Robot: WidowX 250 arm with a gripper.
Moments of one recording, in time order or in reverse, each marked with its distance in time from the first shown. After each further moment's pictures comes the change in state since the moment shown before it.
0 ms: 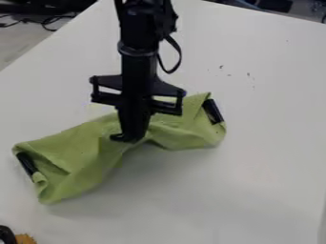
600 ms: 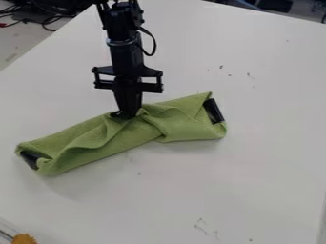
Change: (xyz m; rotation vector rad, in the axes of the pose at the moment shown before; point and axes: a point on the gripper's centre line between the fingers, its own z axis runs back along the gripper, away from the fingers) arm 0.086 0.032 -0.047 -0.131 0.031 -0.082
